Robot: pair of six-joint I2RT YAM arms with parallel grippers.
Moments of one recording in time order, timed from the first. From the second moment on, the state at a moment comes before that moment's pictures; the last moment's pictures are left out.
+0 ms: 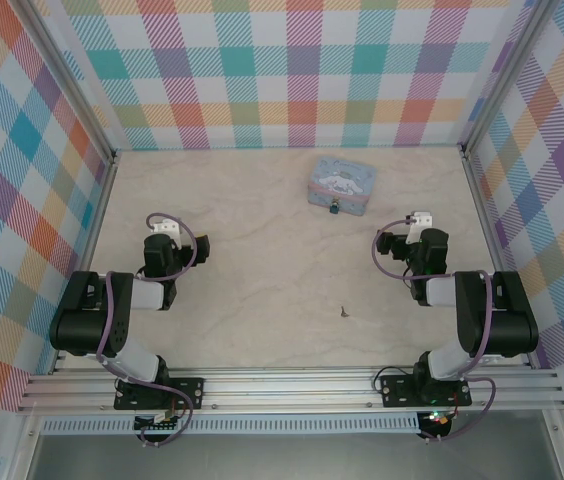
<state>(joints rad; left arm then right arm) -0.04 1.57 0.40 0.73 -0.01 -0.11 0.00 1.54 0.40 0.74 -0.10 0.05</state>
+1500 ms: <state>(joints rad) -0.22 1.69 1.04 0.11 0.28 -0.50 0.00 1.66 0.93 0.06 -0.41 0.56</state>
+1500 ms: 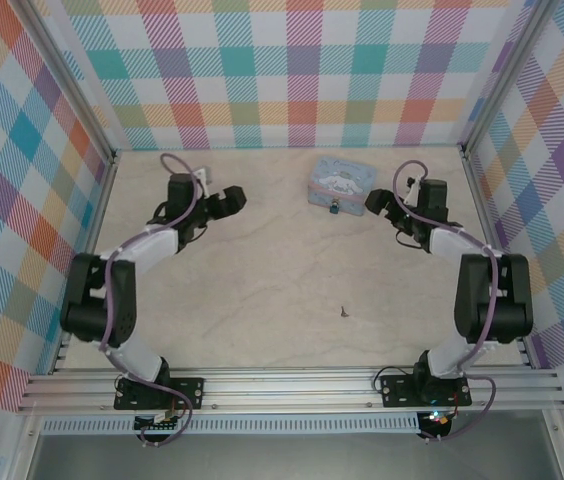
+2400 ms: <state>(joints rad) -0.47 2.53 2.13 -0.11 0.41 -0.56 0.00 2.06 1.24 0.18 -0.62 0.68</state>
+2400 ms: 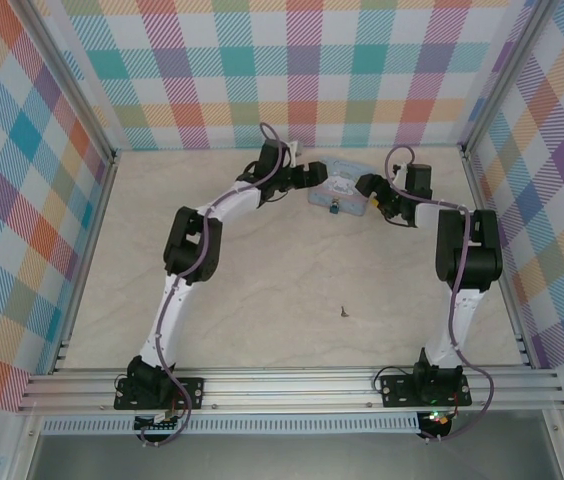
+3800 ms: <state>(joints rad) -0.47 2.16 1.53 -0.07 0.29 -0.47 0.23 1.88 0.99 0.24 -0.62 0.68</state>
